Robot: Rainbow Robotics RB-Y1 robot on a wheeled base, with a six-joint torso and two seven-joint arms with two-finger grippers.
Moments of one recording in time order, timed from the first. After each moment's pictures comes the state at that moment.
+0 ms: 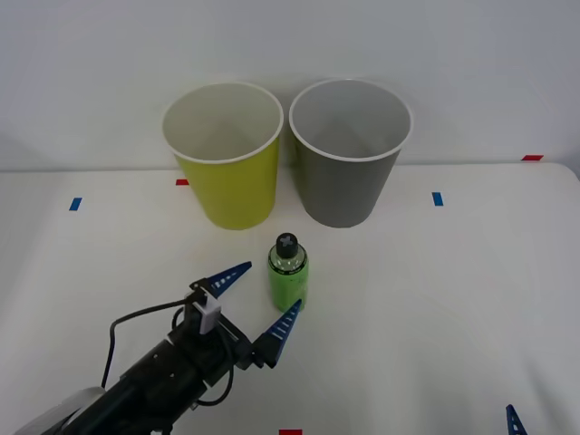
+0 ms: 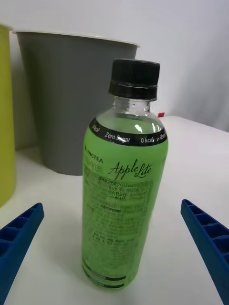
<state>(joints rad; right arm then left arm) 1.03 -0.40 0.07 -1.89 -0.02 -0.77 1.37 0.05 0.64 -0.74 -1.73 0.38 -0.34 -1.50</state>
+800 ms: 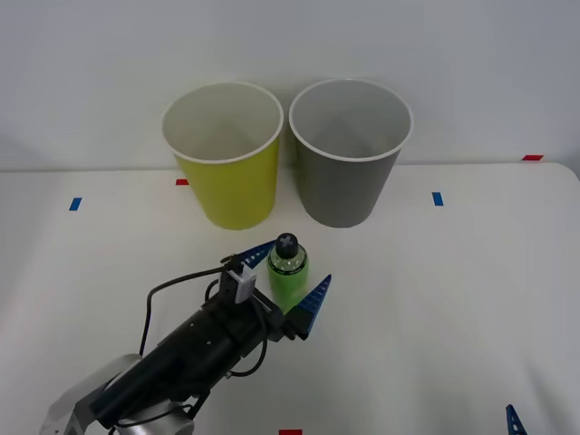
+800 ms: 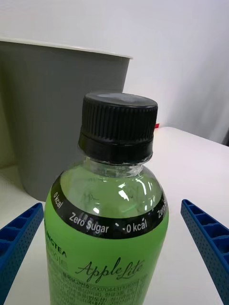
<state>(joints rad) 1.03 -0.40 0.07 -1.89 -0.02 -0.77 1.37 -0.07 0.54 -0.75 -1.70 0.41 -0.25 -1.52</state>
